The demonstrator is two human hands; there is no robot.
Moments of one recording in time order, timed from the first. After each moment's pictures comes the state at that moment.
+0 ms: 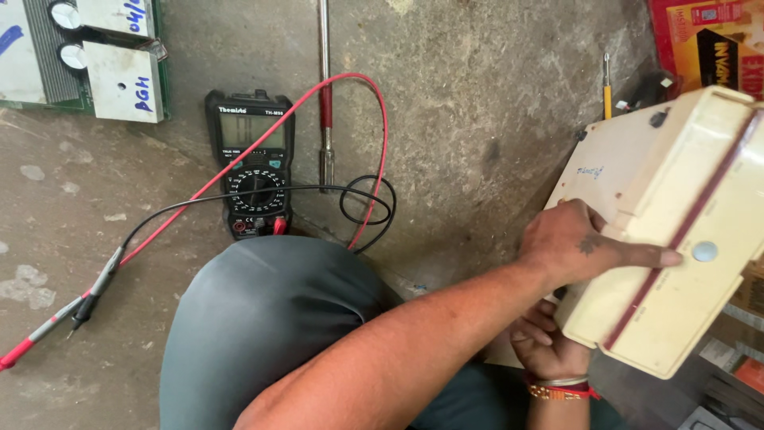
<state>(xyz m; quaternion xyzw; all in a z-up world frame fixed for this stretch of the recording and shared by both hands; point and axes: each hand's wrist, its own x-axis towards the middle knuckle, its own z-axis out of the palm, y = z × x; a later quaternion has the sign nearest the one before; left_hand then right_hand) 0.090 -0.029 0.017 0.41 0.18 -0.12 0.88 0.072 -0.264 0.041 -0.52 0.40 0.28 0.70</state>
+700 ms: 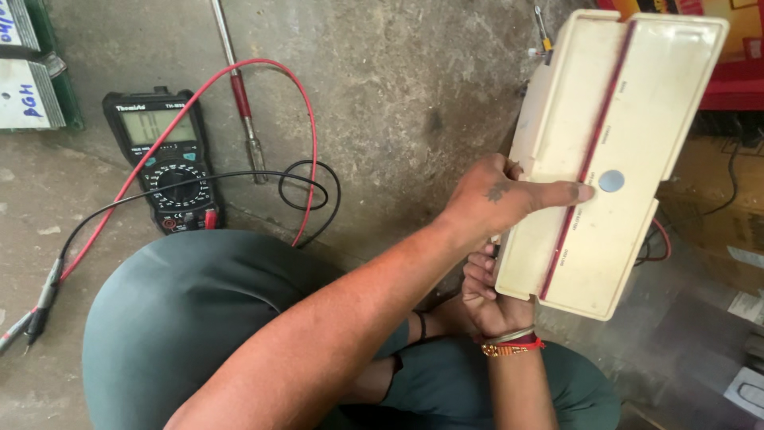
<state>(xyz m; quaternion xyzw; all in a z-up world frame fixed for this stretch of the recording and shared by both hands) 0.074 -0.022 0.034 0.34 0.22 -0.09 0.91 0.054 -0.254 0.016 -0.35 0.30 0.40 0.79</state>
